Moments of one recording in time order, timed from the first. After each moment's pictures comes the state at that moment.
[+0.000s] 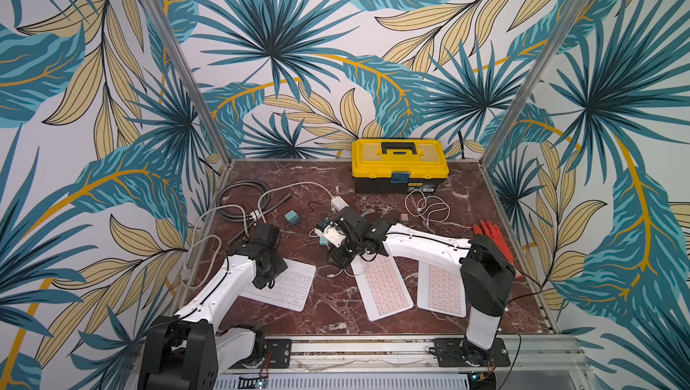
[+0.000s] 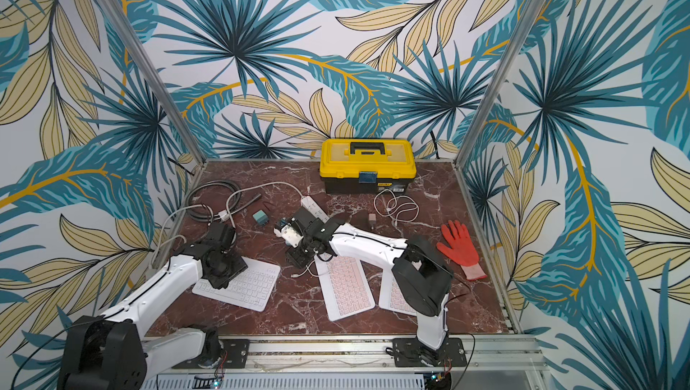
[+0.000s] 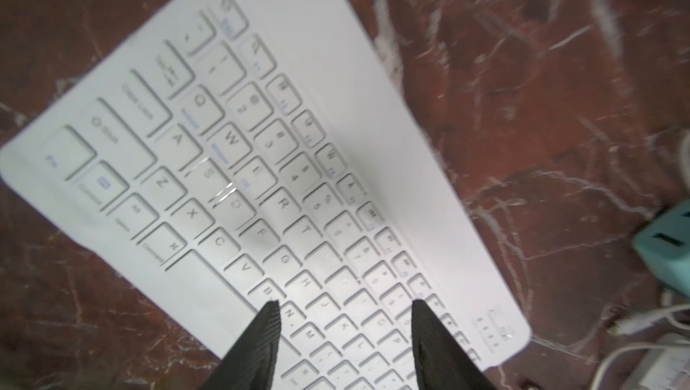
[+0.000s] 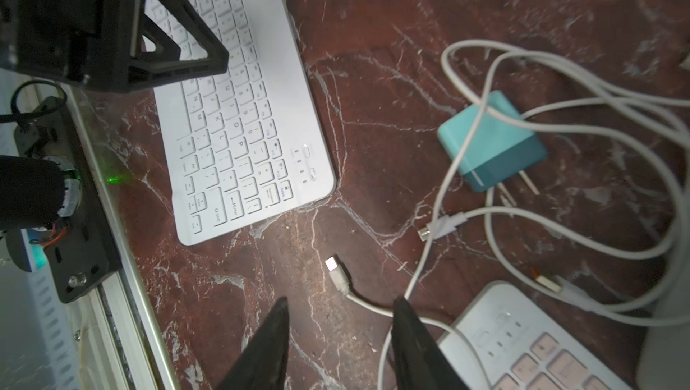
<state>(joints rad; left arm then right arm) -0.14 1.15 0.69 -0.81 -0.05 -0.87 0.89 1.84 1.38 -0.51 -0.22 0.06</state>
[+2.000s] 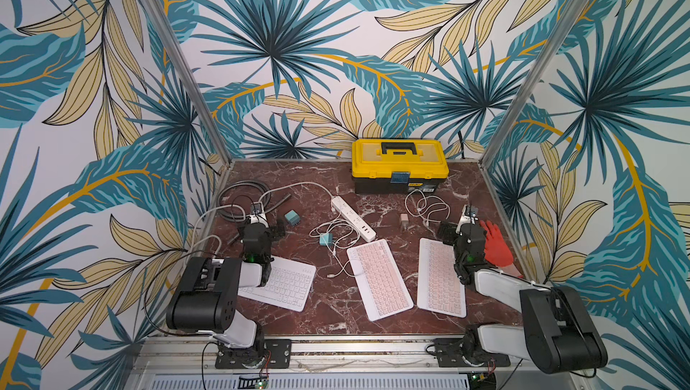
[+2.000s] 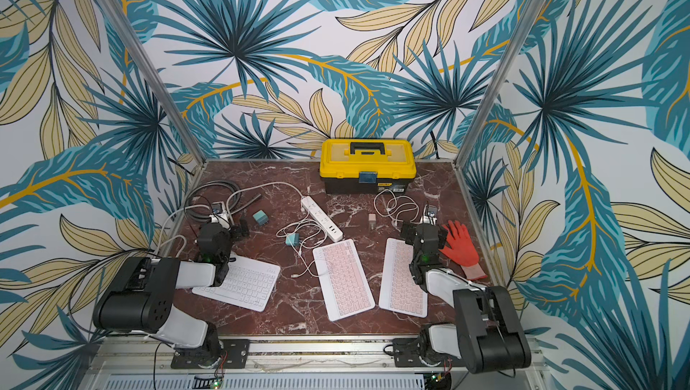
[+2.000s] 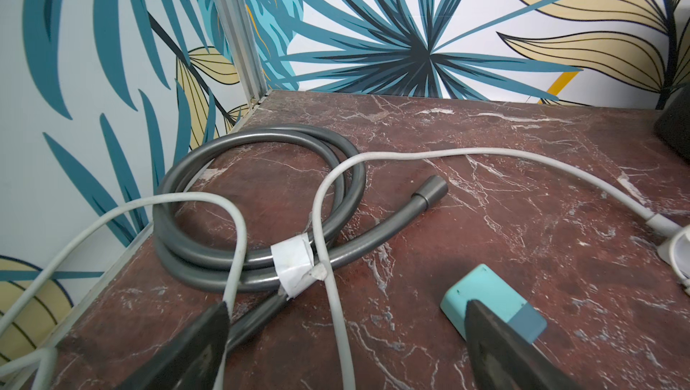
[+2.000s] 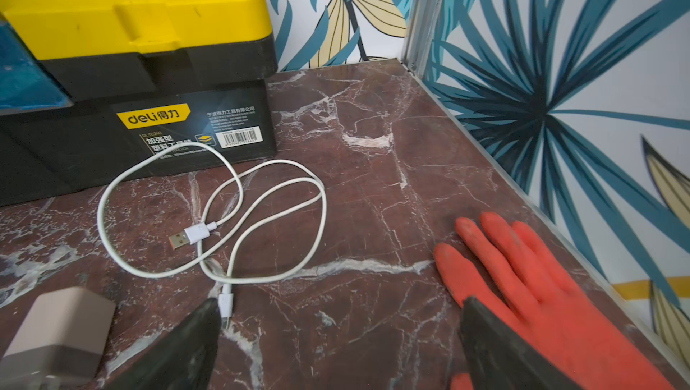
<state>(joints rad) 0.00 1.54 0.35 0.91 -0.22 -0.06 0.04 1.35 0.35 0.64 0.34 0.11</state>
